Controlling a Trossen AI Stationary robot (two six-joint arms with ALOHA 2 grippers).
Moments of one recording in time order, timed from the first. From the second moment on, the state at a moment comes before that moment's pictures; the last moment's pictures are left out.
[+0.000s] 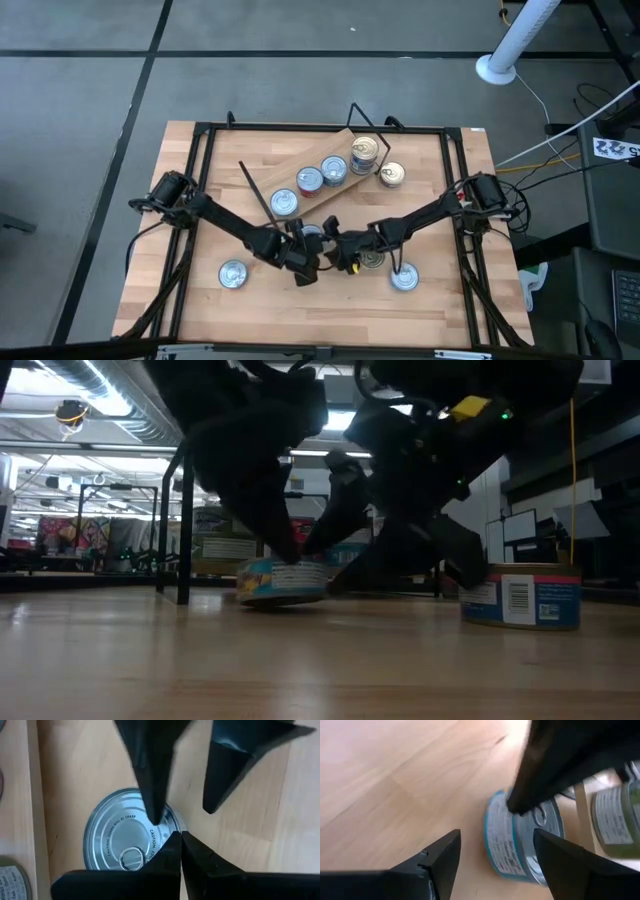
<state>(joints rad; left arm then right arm) -0.36 1.90 1.23 -0.48 -0.47 -0.55 0.28 1.90 0.98 0.23 0.23 -0.65</state>
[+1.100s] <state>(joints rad) -0.36 1.90 1.24 -0.27 -0.47 -0.63 0.32 1.90 0.98 0.18 0.43 -0.66</state>
